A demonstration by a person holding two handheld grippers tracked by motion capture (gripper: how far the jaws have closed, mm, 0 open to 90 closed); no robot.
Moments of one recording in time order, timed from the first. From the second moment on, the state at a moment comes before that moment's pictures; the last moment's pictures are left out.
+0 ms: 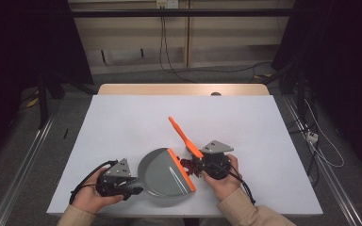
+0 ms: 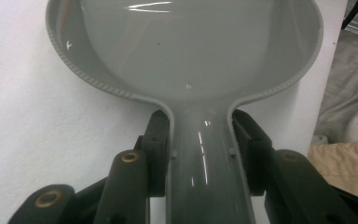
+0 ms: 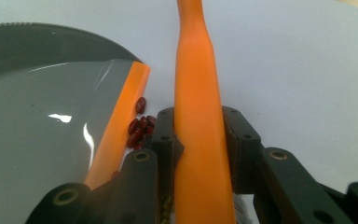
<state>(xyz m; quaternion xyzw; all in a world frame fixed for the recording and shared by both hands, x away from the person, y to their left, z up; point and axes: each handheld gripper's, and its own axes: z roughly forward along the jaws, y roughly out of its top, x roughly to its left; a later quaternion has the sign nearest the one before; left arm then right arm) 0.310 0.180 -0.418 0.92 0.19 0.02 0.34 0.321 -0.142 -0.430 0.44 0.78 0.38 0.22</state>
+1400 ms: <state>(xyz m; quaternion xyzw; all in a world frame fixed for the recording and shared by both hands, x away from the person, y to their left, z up) 0.312 0.160 -0.433 0.91 0.22 0.01 0.34 0.312 -0.112 -0.431 0.48 0.74 0.44 0.18</state>
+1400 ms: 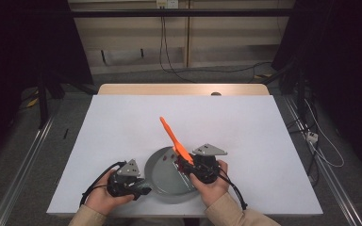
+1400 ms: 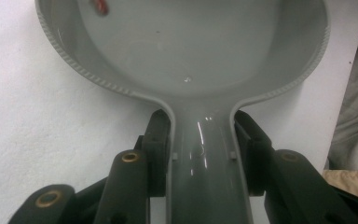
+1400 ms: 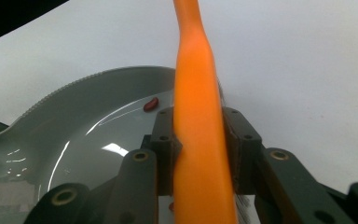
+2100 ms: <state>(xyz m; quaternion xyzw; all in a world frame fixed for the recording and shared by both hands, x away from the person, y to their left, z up) 0.314 0.165 -0.436 0.91 0.22 0.01 0.34 0.324 -0.109 -0.406 0.44 0.73 0.50 0.15</state>
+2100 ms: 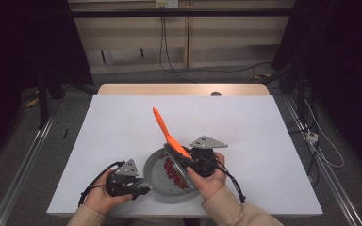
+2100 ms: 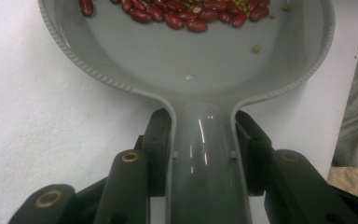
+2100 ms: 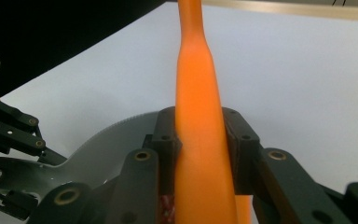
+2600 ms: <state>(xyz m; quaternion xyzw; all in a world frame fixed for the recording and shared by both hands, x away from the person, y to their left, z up) 0.316 0.166 -0.436 0.91 0.22 0.01 0.34 0.346 -0.146 -0.424 0.46 0.74 0.43 0.20</state>
